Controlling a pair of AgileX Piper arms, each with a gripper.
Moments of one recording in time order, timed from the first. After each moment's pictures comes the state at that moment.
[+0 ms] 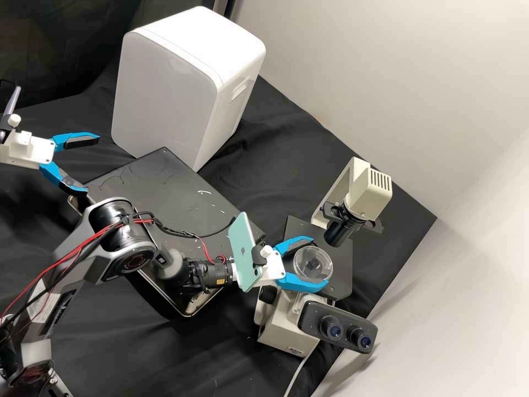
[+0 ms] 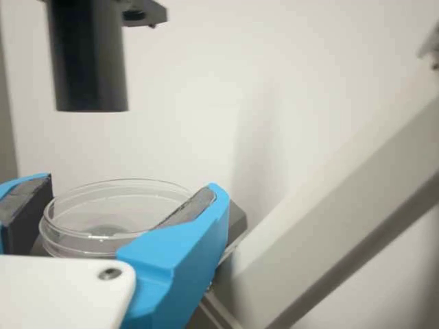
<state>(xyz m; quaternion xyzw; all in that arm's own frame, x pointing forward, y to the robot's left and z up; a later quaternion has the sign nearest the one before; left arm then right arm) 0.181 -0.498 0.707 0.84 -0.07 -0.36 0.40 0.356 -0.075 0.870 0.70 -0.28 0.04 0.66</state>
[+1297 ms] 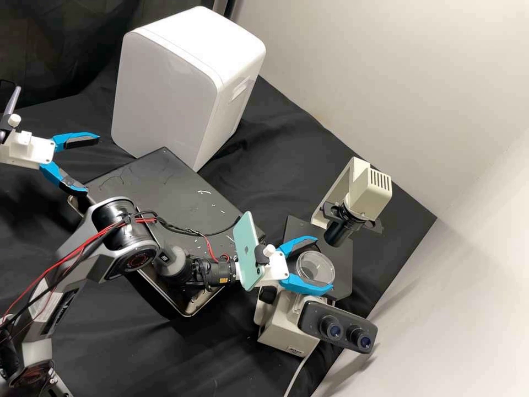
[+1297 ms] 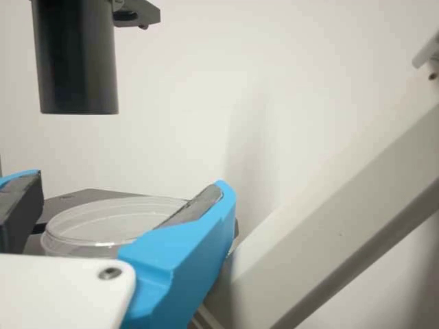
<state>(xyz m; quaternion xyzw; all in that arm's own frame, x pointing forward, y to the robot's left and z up) 0.181 -0.498 0.707 0.84 -0.07 -0.36 0.40 0.361 -0.075 0.872 0.69 -0.29 0.04 0.66</state>
